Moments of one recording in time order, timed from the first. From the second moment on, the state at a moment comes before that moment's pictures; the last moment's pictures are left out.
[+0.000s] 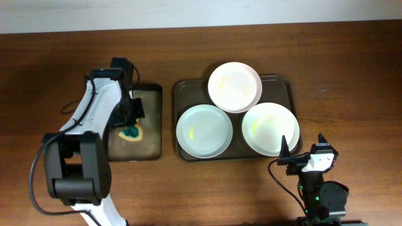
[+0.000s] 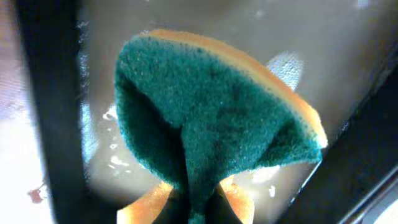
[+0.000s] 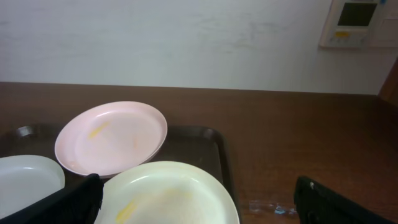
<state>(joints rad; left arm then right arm) -0.05 1.94 1.49 -1.17 -0.06 -0.30 0.01 0.01 0.01 -0.08 0.01 -0.02</state>
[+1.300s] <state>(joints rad) -0.25 1.74 1.80 -1.28 0.26 -0.27 0.01 0.01 0.01 -0.08 0.01 -0.02</state>
